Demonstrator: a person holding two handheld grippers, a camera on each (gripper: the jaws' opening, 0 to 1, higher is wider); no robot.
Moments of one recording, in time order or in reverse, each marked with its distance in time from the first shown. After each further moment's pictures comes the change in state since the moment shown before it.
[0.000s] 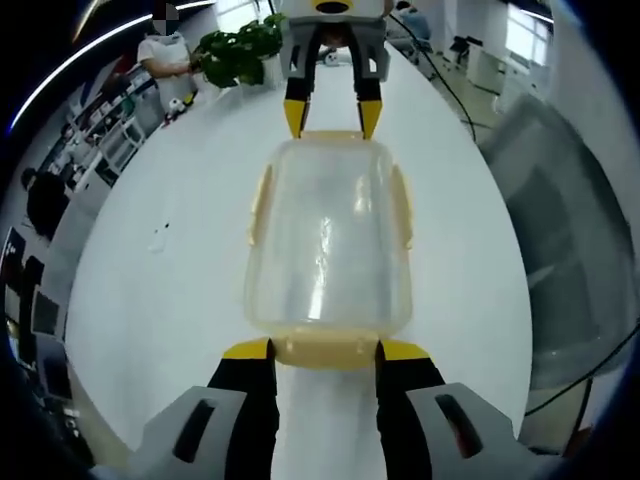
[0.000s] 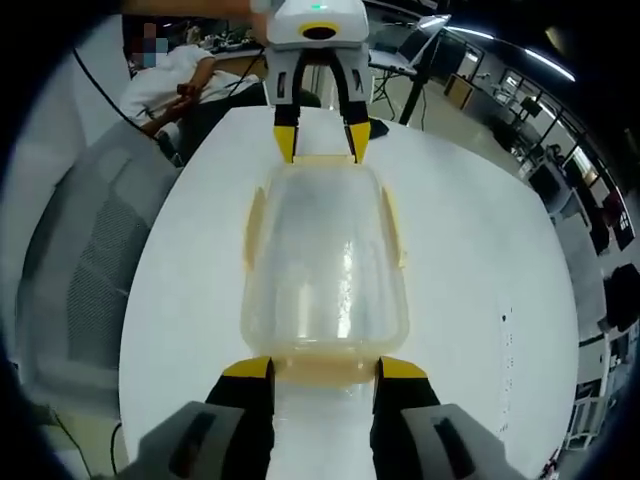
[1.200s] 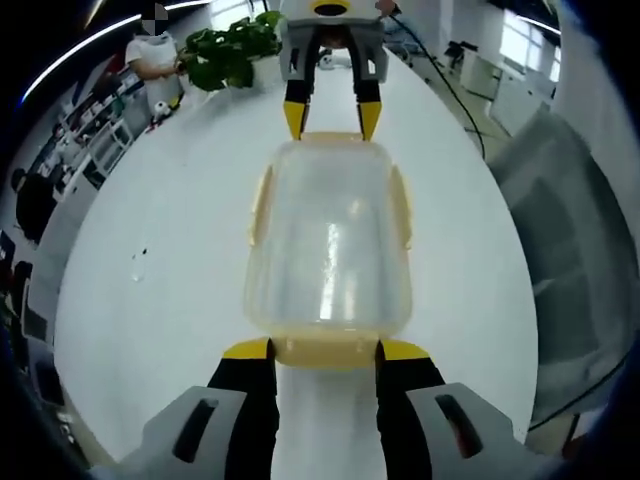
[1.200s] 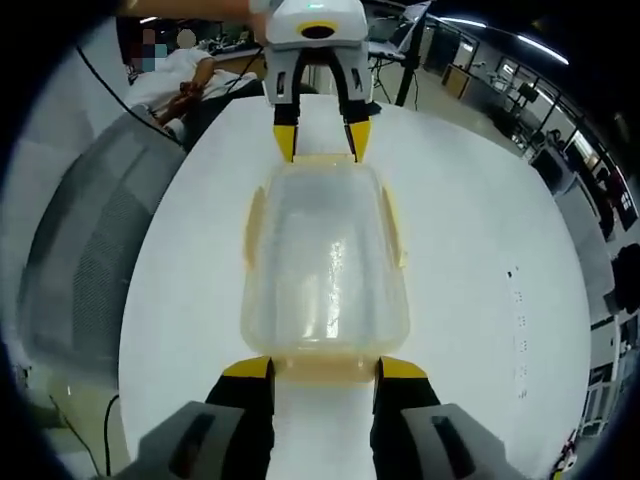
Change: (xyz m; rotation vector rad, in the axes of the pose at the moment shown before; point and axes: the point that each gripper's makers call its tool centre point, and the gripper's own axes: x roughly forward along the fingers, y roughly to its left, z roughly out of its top) left arm 0.041 0.002 0.039 -0.005 -0.013 -0.044; right arm -0.006 -0.004 -0.056 0.044 0.010 0.045
